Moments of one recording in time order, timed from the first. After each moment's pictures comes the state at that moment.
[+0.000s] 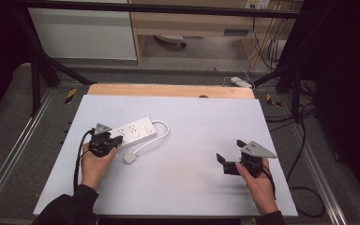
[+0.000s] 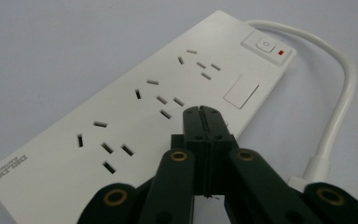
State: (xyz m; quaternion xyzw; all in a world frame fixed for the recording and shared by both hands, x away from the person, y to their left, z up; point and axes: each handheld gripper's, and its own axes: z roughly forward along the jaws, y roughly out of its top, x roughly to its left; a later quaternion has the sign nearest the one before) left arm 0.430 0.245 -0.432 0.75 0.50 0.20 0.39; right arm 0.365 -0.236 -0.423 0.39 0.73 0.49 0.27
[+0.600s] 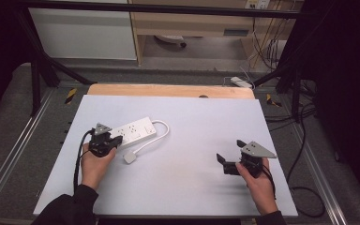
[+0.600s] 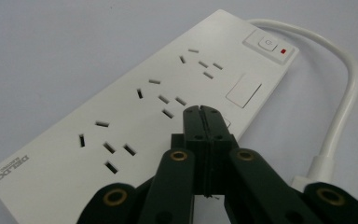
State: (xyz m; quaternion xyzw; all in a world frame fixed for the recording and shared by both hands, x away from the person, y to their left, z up) left arm 0.430 0.246 -0.433 0.75 0.49 0.20 0.39; right arm 0.365 -0.236 -0.423 0.39 0.73 0.49 0.27
